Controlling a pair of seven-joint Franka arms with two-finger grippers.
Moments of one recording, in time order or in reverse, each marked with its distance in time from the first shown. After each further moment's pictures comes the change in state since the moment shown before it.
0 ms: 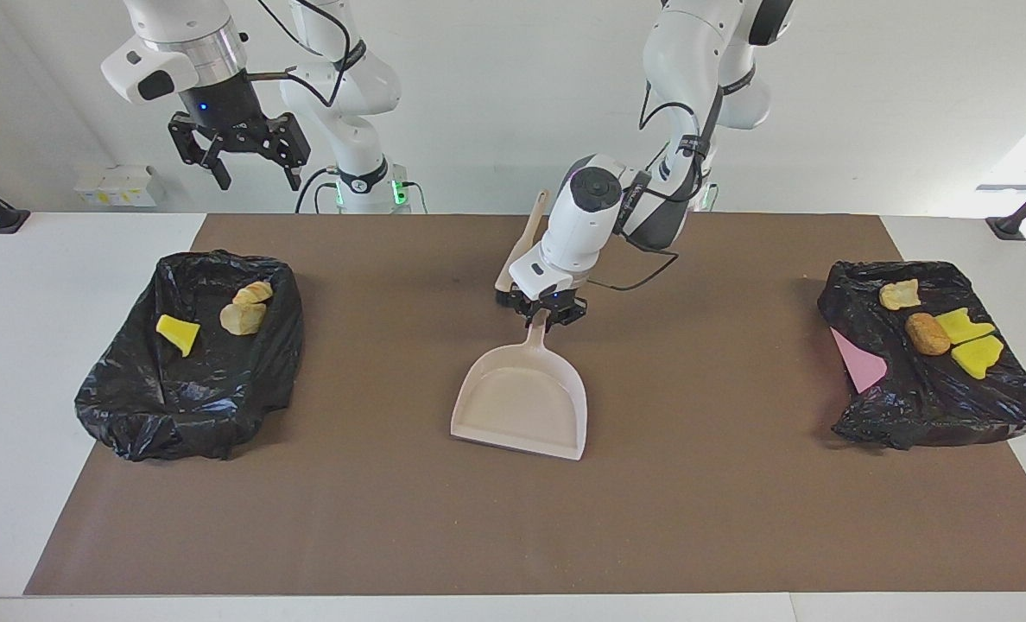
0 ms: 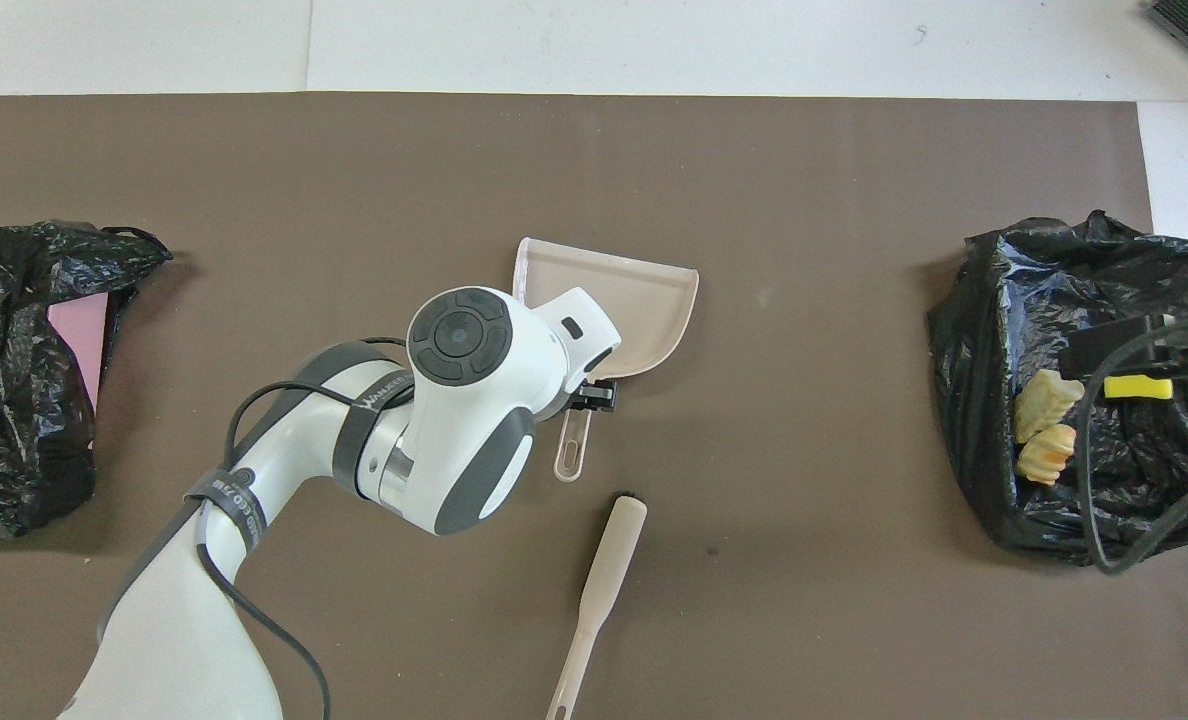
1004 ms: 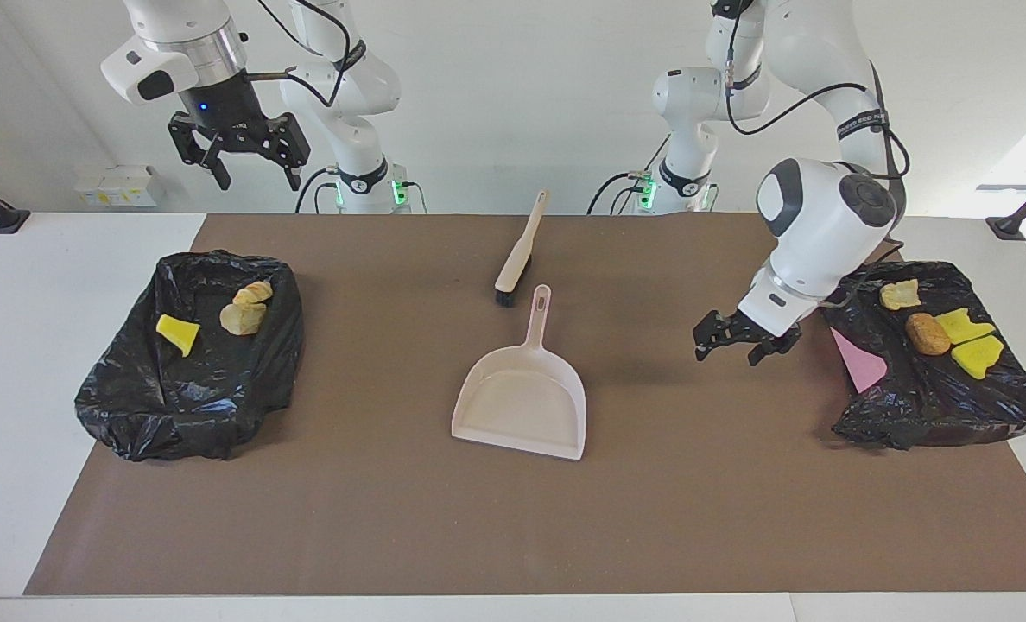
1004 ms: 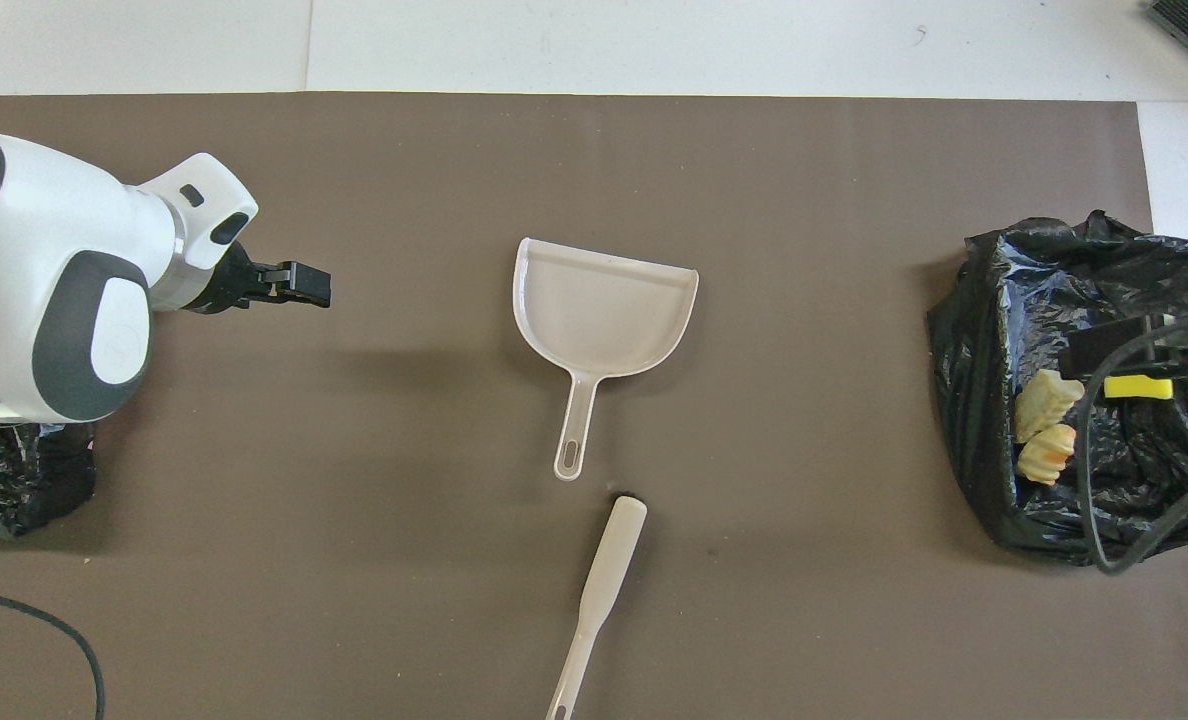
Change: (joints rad) left arm 0.471 -0.107 0.024 0.022 0.006 -0.154 0.371; right arm 0.000 0.000 0.000 0.000 0.000 0.000 0.000
